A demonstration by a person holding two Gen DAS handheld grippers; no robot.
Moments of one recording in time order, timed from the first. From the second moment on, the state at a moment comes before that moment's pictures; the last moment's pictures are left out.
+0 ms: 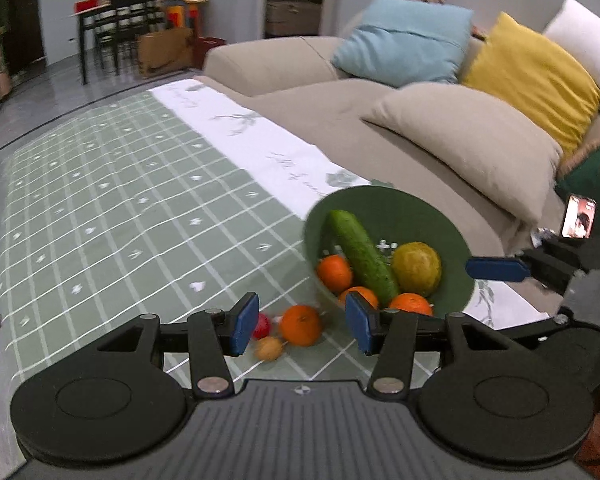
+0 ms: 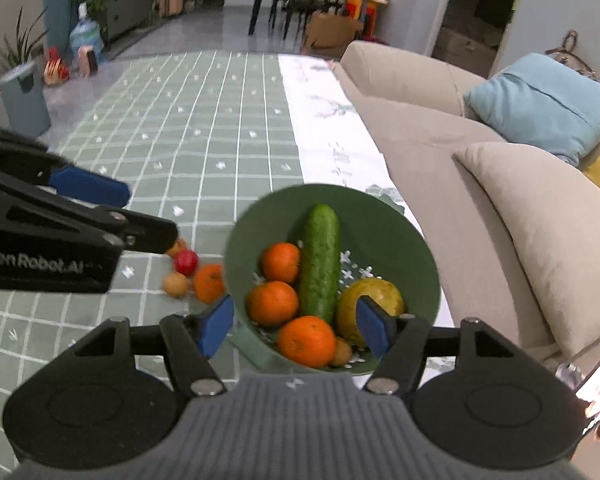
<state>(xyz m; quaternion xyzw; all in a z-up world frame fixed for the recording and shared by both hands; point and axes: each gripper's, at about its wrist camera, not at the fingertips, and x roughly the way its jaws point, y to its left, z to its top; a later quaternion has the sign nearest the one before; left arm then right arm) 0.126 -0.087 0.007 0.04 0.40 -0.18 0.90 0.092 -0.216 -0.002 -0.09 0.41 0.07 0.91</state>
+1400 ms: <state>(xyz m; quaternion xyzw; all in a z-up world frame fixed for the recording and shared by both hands) 0.153 -0.063 -0.100 -0.03 0.46 -0.17 0.87 0.100 -0.181 -0.101 0.05 0.41 0.04 0.91</state>
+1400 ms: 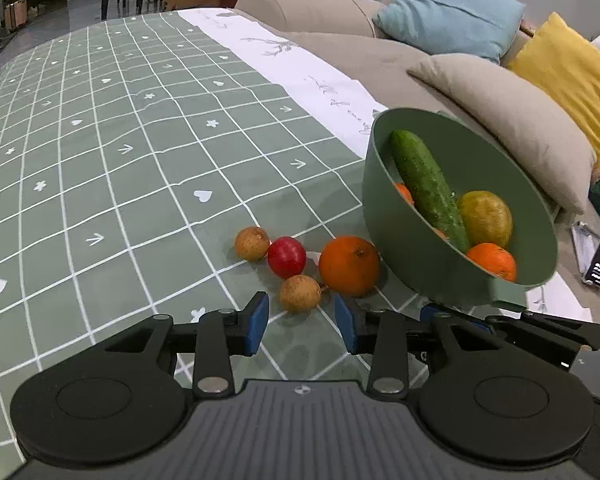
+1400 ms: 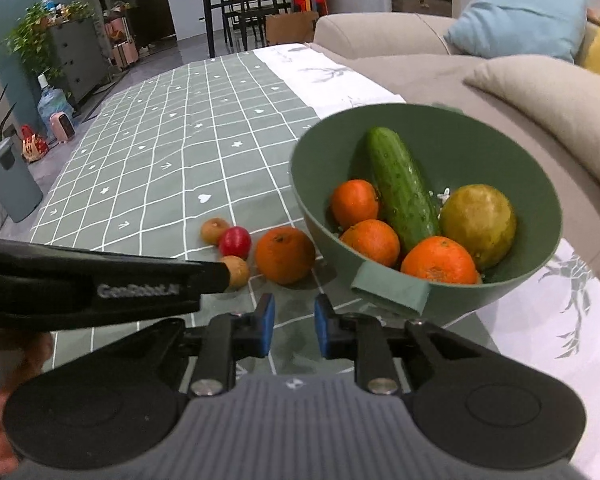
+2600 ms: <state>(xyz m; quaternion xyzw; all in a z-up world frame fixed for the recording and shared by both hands) 0.154 0.016 -0.097 -0.08 0.46 -0.09 0.88 0.135 -0.142 -0.123 0.14 0.37 -0.12 0.91</state>
